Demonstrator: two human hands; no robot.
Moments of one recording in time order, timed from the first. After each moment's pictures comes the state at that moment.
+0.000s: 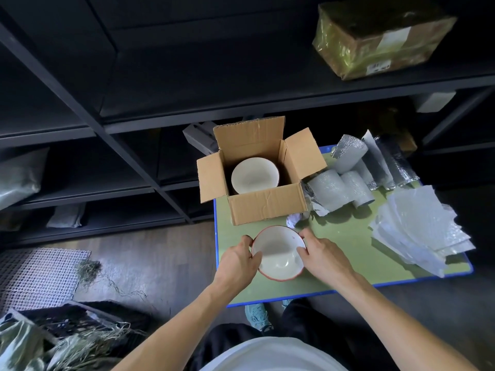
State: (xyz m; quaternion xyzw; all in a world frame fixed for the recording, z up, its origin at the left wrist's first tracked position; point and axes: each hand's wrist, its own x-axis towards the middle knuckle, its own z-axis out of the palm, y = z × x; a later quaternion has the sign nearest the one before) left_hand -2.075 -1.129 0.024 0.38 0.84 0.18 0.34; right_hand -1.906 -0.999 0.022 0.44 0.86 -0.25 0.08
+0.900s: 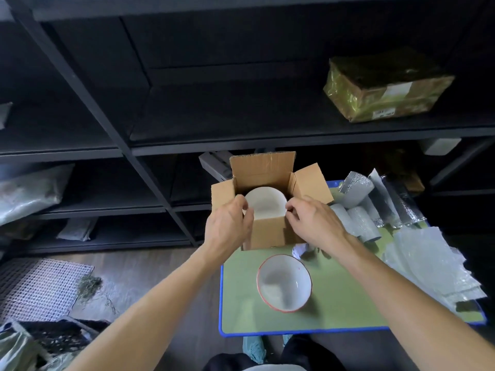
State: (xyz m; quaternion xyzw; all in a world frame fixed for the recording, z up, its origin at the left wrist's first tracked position) left_hand -2.148 -1.066 0.099 0.43 0.88 0.21 0.06; right_hand -1.994 -0.932 0.111 0.36 0.92 -0.17 -0.03
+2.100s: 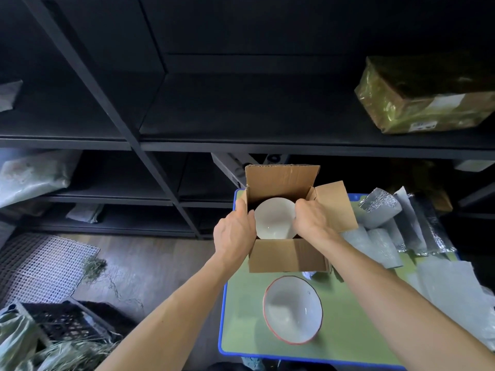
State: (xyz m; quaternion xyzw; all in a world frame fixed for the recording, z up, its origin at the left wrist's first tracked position) left_hand -2.173 -1.035 0.071 0.30 0.94 0.14 0.09; right_hand -2.079 -0.891 0.078 0.43 0.89 -0.12 0.11
